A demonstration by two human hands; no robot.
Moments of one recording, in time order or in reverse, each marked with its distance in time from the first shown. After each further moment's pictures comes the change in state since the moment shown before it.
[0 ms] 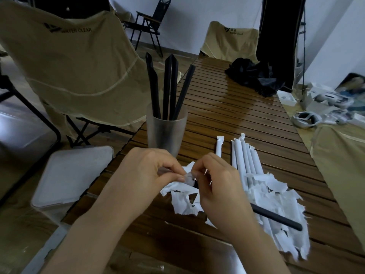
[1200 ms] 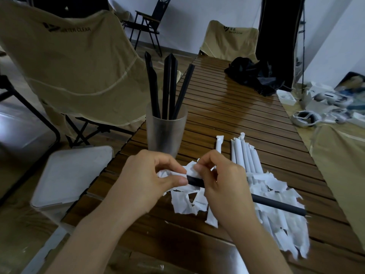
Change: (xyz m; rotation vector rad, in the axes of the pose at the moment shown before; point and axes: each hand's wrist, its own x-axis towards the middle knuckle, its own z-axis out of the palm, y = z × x) left_hand -0.006 0.003 0.010 -0.163 -0.030 -0.352; right_hand 0.002 -0.001 -0.004 0.087 0.039 0.206
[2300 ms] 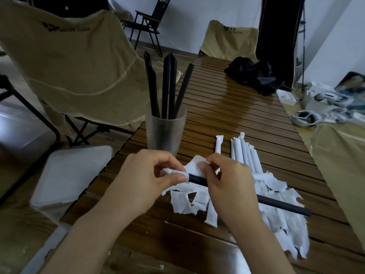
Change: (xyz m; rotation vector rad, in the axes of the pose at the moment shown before) left_hand -0.001 0.001 -0.003 0.014 0.000 0.031; right_hand 0.002 0.005 -0.005 -0.116 0.058 -0.011
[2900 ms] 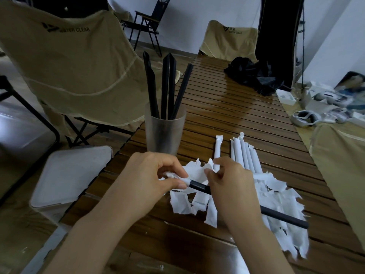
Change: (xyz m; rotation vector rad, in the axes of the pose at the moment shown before) left_hand 0.002 -0.001 0.003 0.107 -0.014 0.048; right_hand 0.002 0.010 0.006 -0.049 -0.080 0.296
